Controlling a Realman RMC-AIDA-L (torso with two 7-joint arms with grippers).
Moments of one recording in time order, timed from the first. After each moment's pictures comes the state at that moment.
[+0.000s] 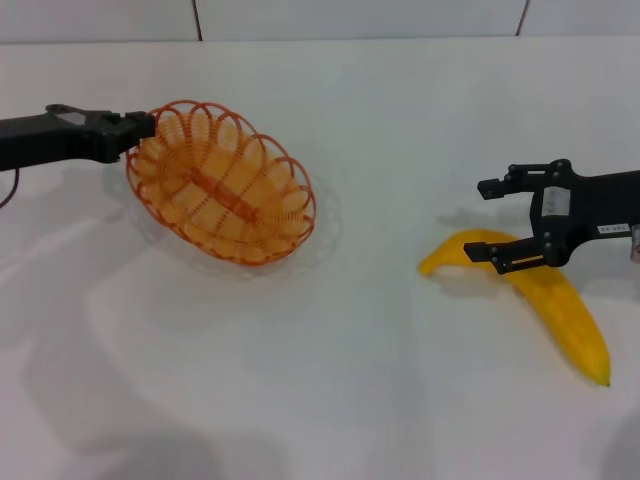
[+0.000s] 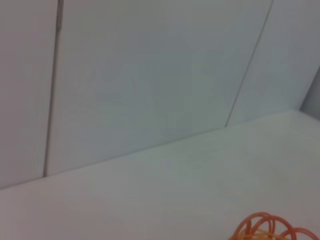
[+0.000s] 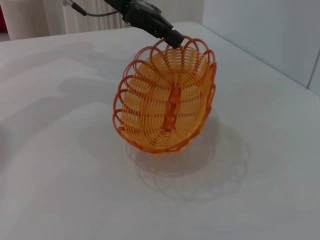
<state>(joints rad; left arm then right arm) -0.64 -2.03 0.58 0.71 2.14 1.28 -1.66 0.49 1.99 -0.87 -0.81 -2.09 -1.49 1.32</state>
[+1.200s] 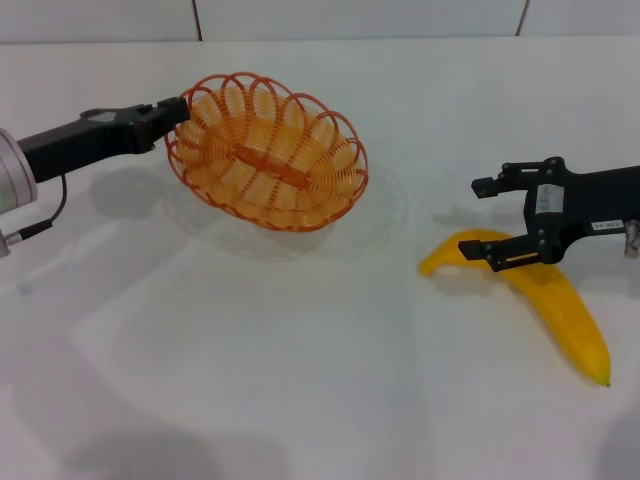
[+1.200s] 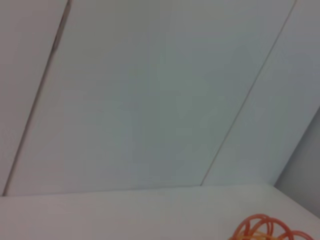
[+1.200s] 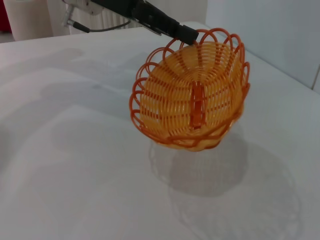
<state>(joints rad) -0.63 -2.04 0.57 0.47 1.86 1.26 -1.54 0.52 1.99 -0.86 -0.78 -2.10 -1.49 1.32</state>
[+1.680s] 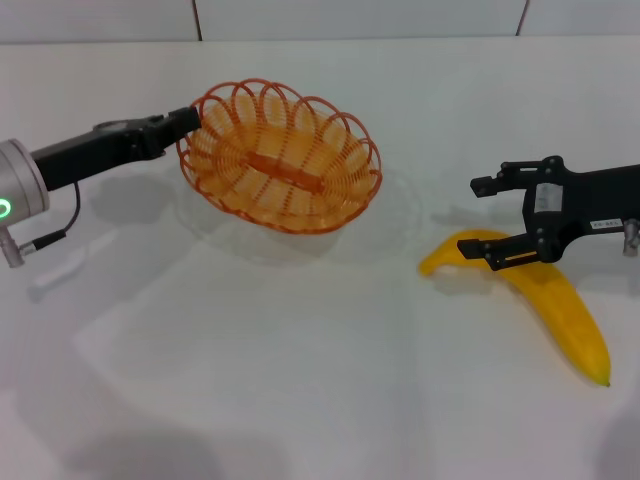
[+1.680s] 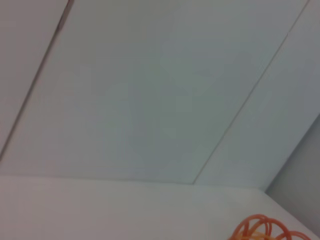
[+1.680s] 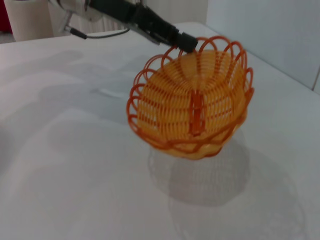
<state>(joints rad) -0.64 -2.03 0.57 0.41 1.85 1.26 -1.58 0.52 1.99 -0.86 -0.78 -2.10 -1.49 1.32</state>
